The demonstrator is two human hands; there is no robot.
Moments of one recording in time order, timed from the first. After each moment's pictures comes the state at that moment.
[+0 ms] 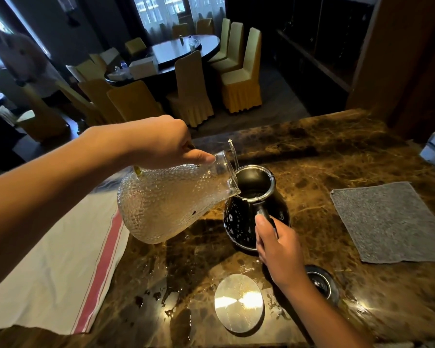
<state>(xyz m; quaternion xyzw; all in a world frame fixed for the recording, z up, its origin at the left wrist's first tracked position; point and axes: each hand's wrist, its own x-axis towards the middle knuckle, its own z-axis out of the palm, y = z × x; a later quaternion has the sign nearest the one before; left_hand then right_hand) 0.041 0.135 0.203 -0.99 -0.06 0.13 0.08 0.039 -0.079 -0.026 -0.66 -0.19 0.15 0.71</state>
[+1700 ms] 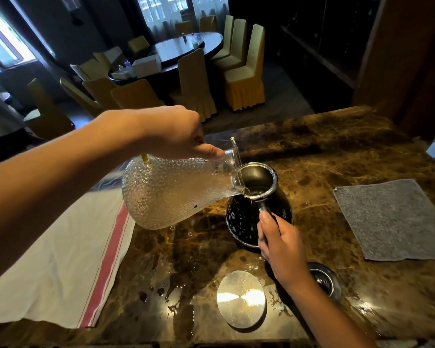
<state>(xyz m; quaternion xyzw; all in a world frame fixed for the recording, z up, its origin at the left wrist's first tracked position) 0.055 0.124 0.211 -0.98 -0.04 0.15 0.11 0.038 -0.081 -0.025 -0.64 -0.20 0.16 0.73</state>
